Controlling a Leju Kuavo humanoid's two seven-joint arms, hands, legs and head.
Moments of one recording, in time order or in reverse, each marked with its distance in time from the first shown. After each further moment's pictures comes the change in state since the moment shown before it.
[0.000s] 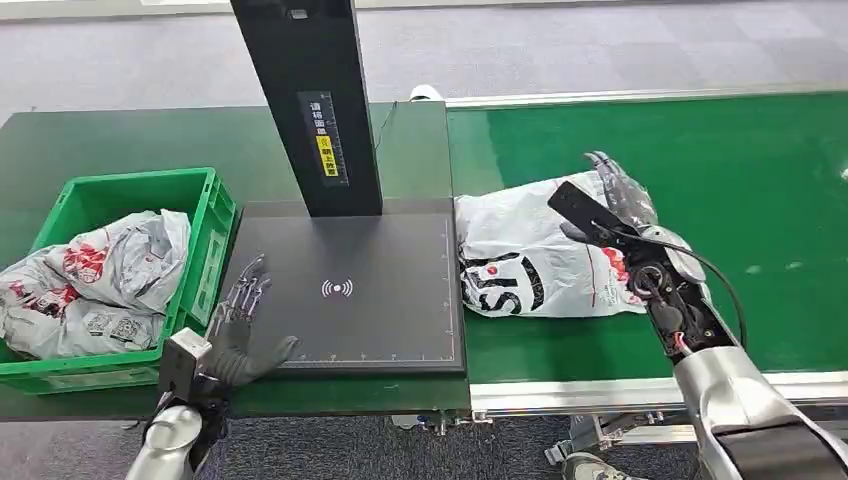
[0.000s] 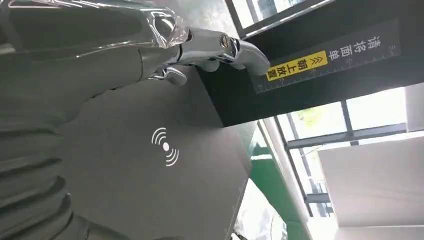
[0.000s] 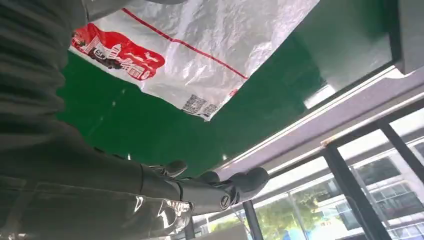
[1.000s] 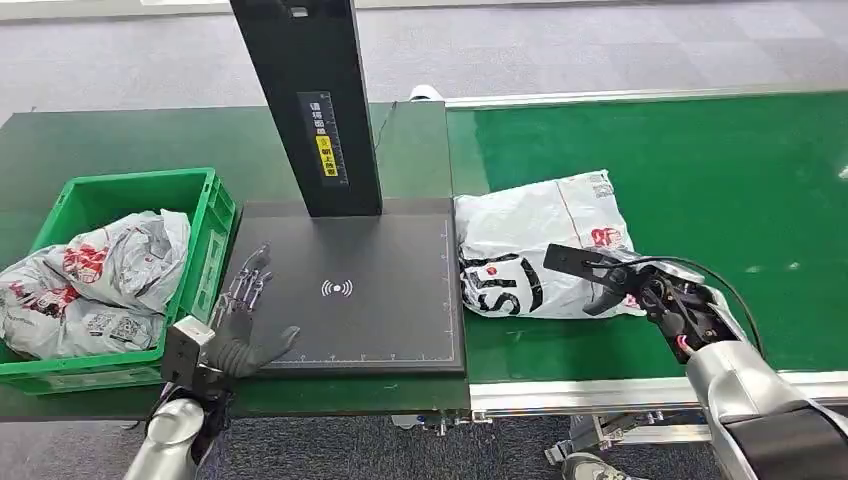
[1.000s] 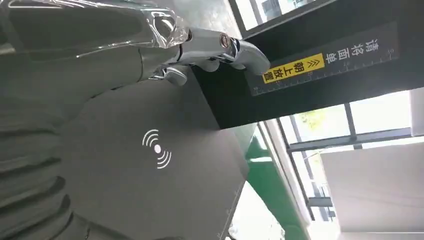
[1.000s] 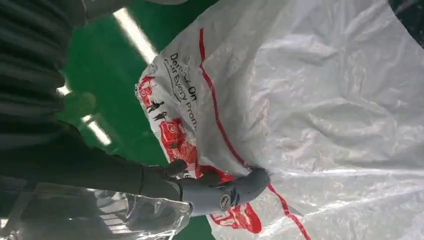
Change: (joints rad) left arm -0.016 -0.011 -0.016 -0.024 0.013 0.025 0.061; right arm -0.059 -0.039 0.116 0.245 0.138 0.499 0.181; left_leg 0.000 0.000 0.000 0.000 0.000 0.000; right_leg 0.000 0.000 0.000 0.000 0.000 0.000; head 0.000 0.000
